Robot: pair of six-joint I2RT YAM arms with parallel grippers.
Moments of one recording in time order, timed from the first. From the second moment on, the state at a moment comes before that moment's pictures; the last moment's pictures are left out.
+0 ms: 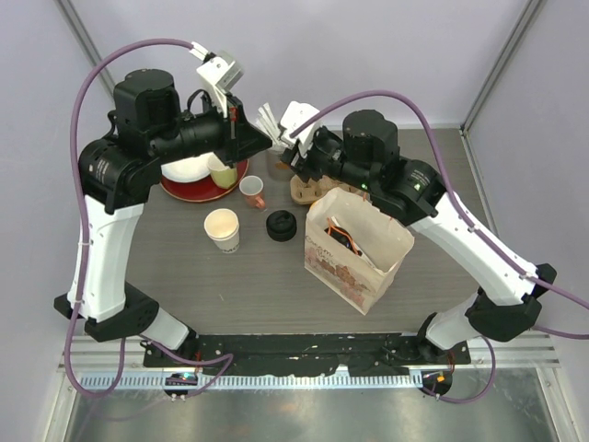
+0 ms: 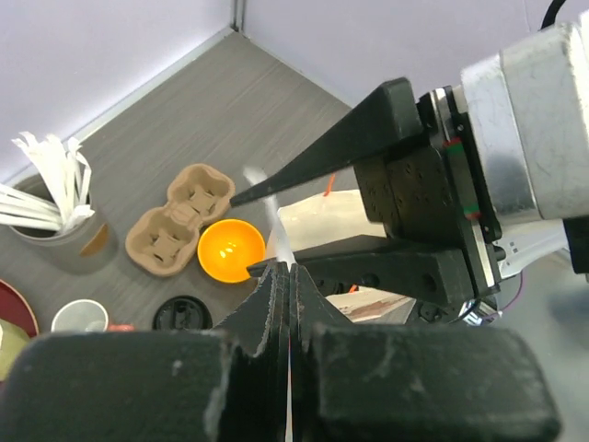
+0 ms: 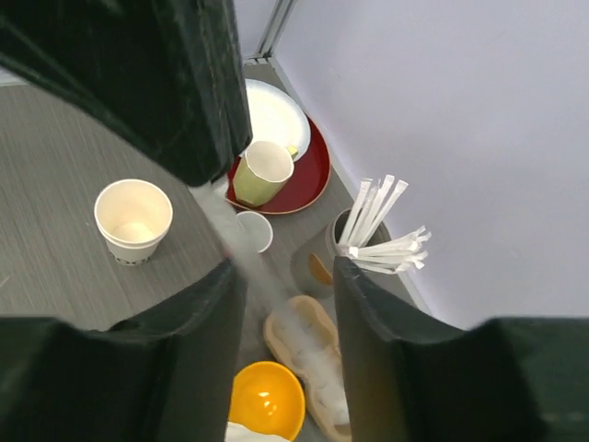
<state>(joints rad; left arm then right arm) -0.55 1.52 2.38 -1.11 0.45 -0.07 0.90 1.46 1.86 -0.55 -0.02 -0.45</state>
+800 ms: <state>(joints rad) -0.55 1.50 2.36 -1.10 0.22 0.00 0.90 1.38 2.09 -0.89 0.26 -0.11</state>
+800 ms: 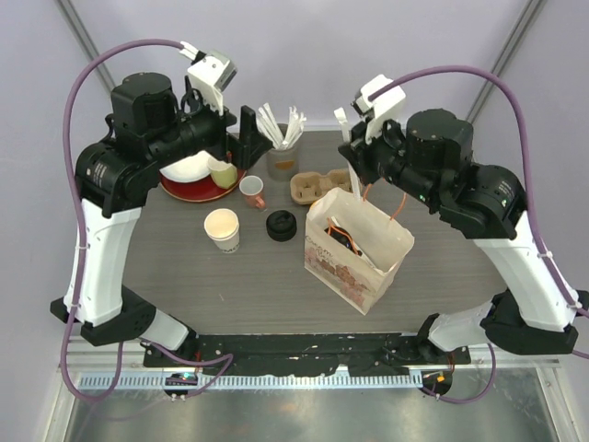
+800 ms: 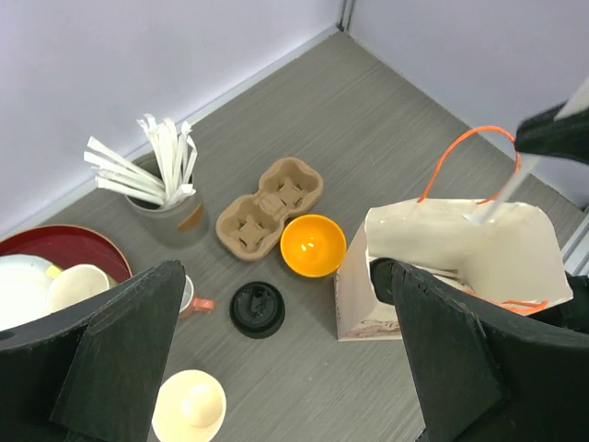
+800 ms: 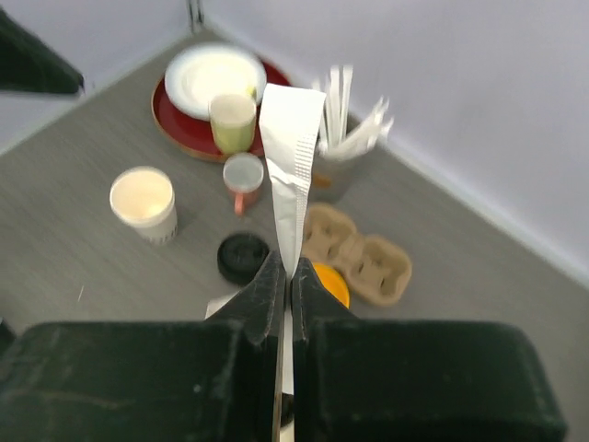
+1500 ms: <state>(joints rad) -0.55 1.45 2.13 -1.09 0.16 0.02 0.85 1.29 1.65 -1.14 0.25 0.14</state>
